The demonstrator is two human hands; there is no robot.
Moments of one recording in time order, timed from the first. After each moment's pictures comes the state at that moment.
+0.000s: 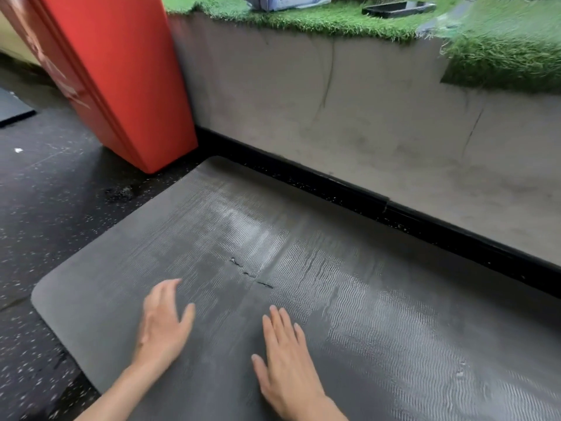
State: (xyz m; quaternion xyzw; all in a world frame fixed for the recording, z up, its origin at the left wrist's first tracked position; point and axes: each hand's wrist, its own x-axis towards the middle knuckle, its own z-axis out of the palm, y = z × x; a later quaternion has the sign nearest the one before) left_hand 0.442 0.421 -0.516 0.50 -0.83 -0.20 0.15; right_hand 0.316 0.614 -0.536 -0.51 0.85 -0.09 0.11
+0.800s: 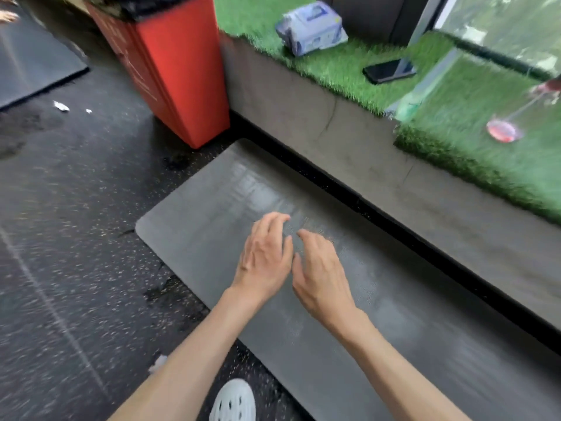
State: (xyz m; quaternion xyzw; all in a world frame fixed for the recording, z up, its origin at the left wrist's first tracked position) left_hand 0.397 0.595 -0.122 0.36 -0.87 -0.31 0.17; right_hand 0.325 0.689 -0.122 -0.46 0.83 -0.30 0.08
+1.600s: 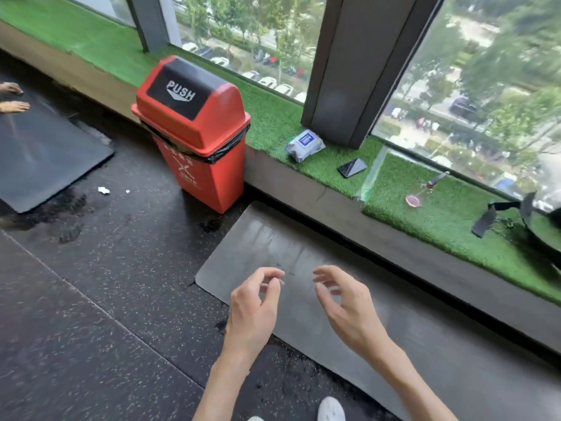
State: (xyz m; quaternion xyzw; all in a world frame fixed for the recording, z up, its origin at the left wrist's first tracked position) left_hand 0.631 0.493 0.314 0.36 -0.75 -0.54 0.15; right_hand 0.515 0.619 0.318 -0.34 0.85 -0.38 0.15
